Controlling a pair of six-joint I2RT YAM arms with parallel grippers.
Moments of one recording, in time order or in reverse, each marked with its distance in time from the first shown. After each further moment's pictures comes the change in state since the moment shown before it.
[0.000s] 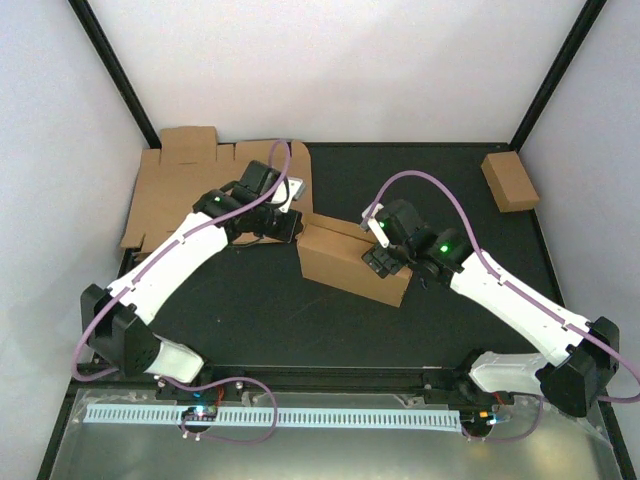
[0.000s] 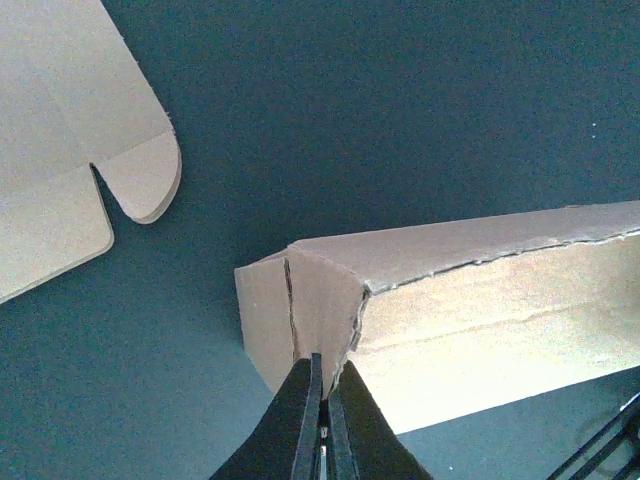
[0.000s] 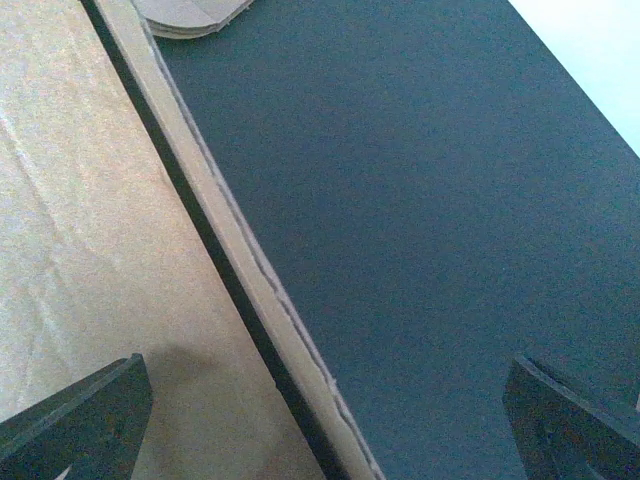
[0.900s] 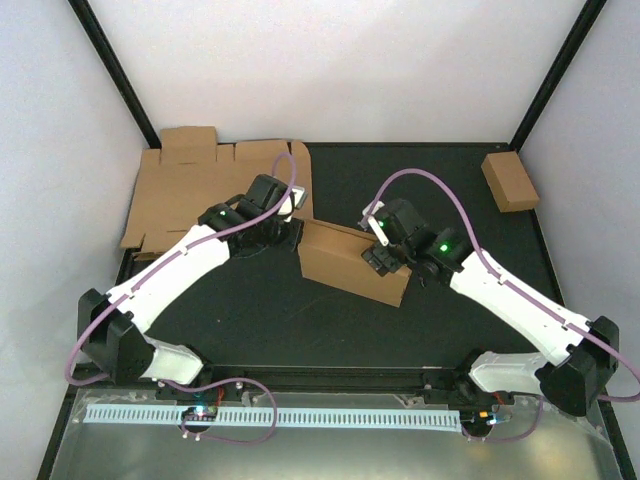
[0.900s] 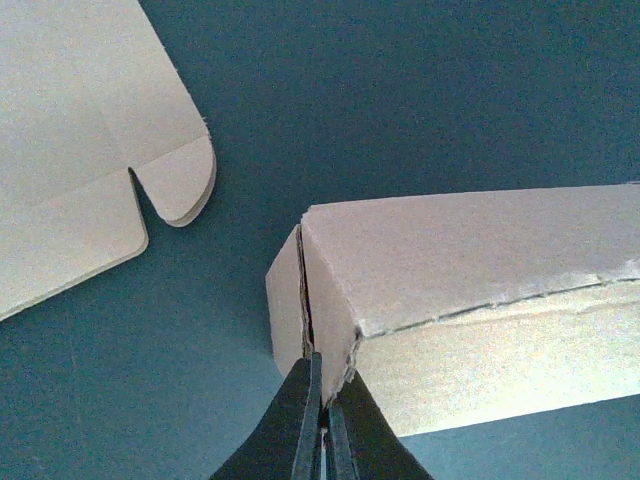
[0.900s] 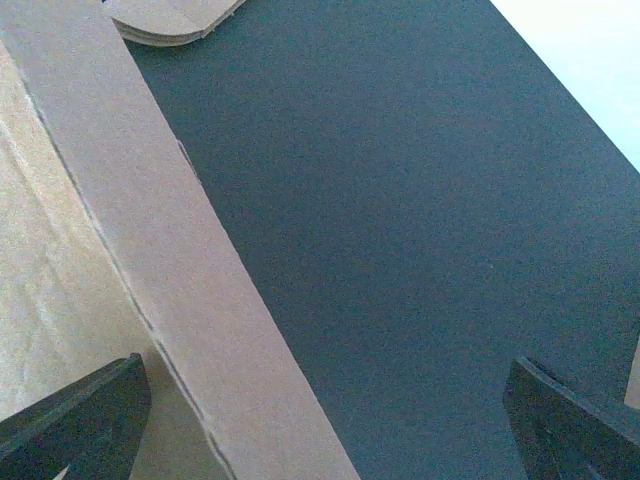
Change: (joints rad) left arm -0.056 -0.051 -0.113 0.082 -0.135 -0.026; right arm 0.005 0.004 0.008 0.002 0.028 0.013
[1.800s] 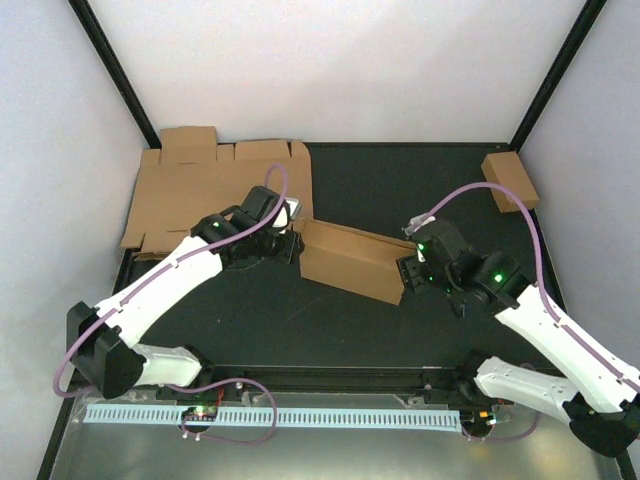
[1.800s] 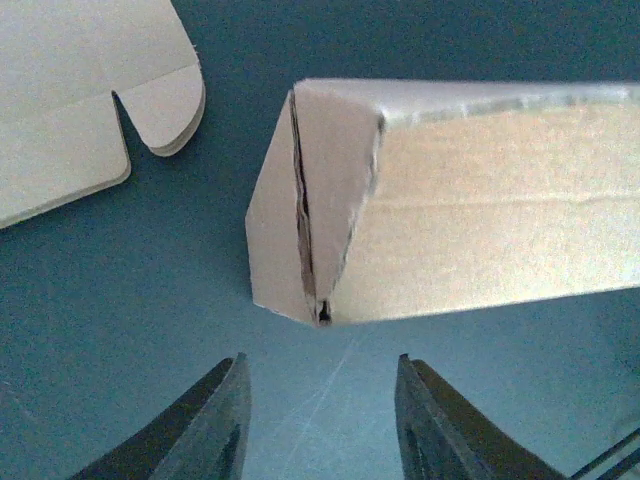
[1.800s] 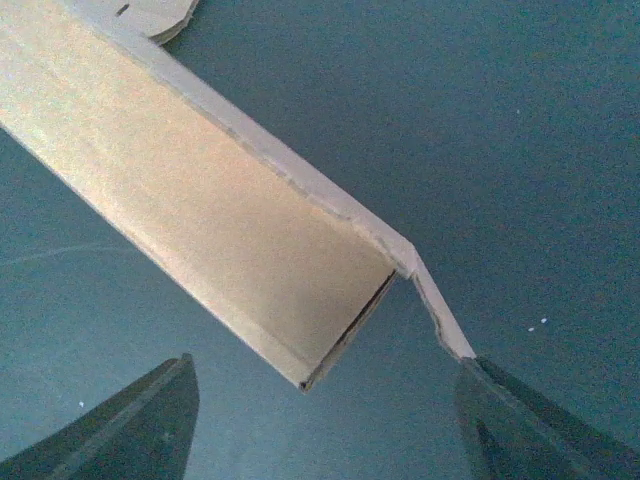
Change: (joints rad) left arm -0.031 -0.081 -0.062 -0.041 0.005 -0.071; right arm 0.001 -0.285 -0.024 -0.281 -0.057 0.430
